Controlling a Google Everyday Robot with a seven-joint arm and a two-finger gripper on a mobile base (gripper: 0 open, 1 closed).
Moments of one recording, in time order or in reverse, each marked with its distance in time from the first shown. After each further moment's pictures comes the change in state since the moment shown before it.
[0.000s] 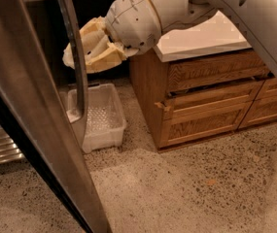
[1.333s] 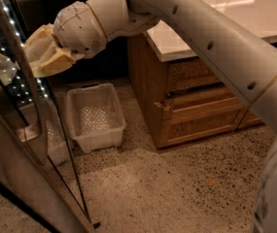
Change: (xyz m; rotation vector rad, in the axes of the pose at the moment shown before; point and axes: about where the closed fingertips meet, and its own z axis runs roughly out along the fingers) arm 0.011 -0.057 0.079 -0.020 -0.067 -0.044
